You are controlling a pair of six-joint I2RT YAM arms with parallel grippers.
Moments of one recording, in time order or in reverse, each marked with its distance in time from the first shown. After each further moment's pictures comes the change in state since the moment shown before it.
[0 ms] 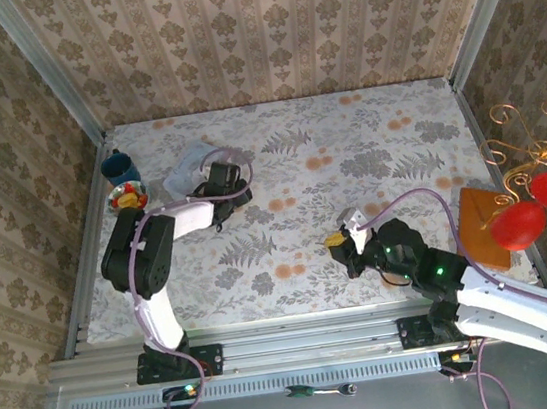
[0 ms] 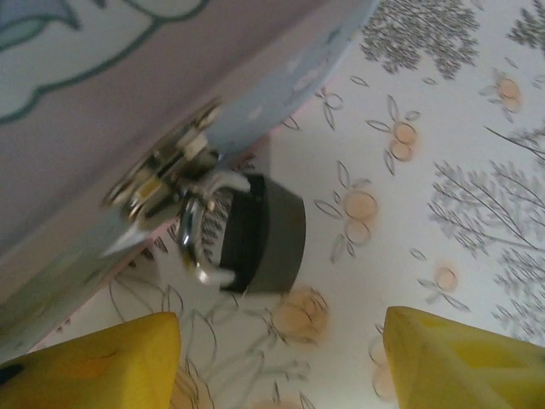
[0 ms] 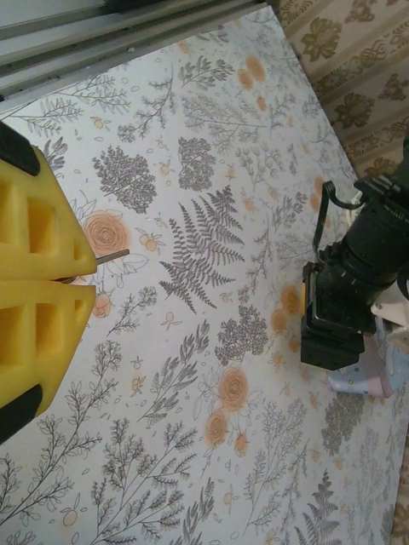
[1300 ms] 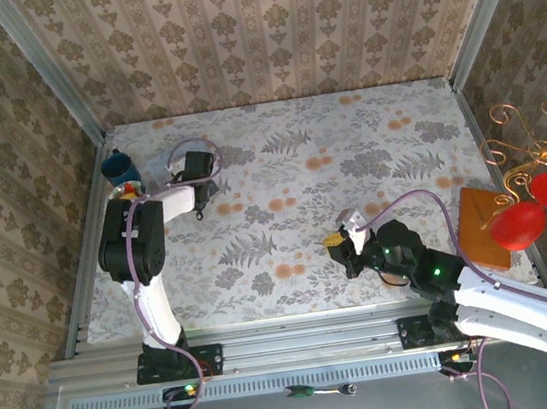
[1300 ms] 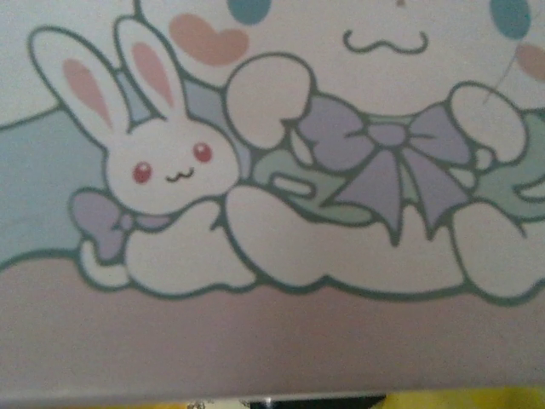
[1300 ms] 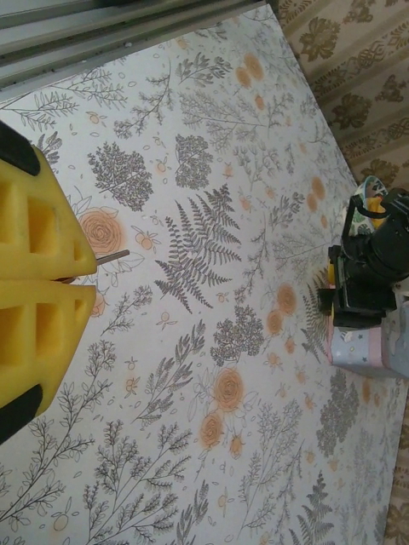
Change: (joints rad) left arm 0.175 0.080 0.136 -0.149 -0.165 -0.054; right arm 0.000 0.023 -0.026 0.063 0.000 -0.003
